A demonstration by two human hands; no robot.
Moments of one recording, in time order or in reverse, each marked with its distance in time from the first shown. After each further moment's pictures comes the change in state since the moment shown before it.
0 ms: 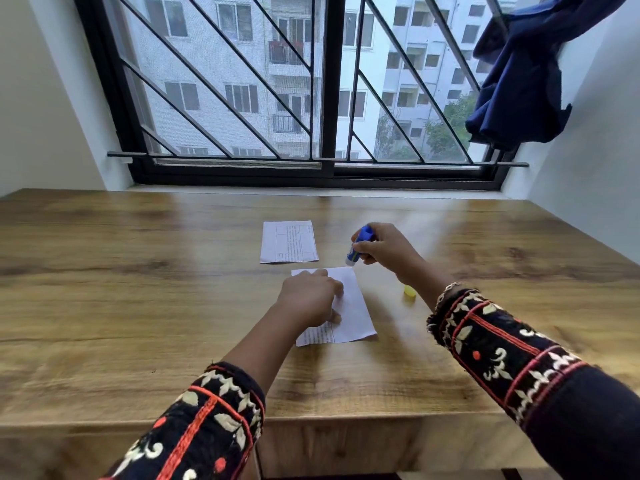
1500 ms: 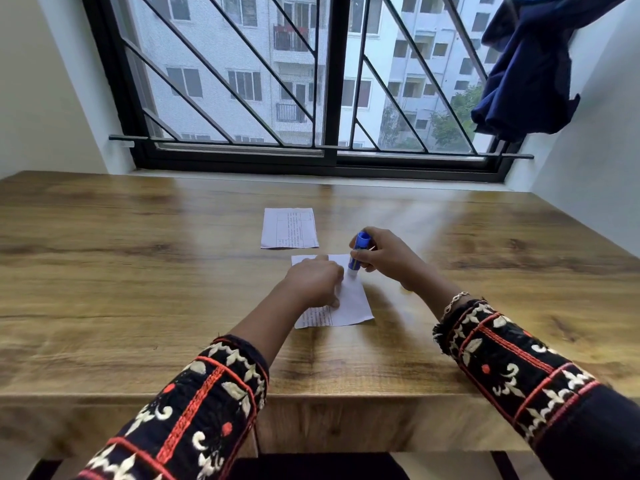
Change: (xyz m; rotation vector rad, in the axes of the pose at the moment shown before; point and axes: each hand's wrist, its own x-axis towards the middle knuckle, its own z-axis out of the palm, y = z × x) left_hand 0.003 0.005 -0.003 -0.064 -0.057 0.009; right_hand -0.028 0.005 0.004 -0.127 -0.128 -0.057
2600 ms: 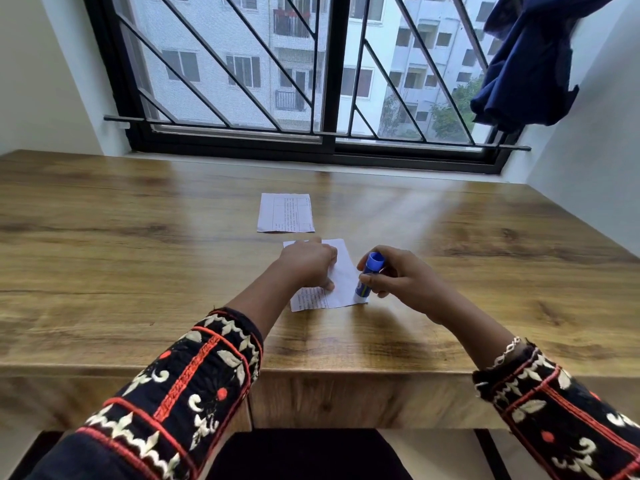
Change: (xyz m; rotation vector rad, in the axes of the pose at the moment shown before) left_hand -0.002 0.001 -0.002 0.013 -0.008 -0.046; right_hand -0.078 -0.001 -0.009 0.059 -0.114 -0.049
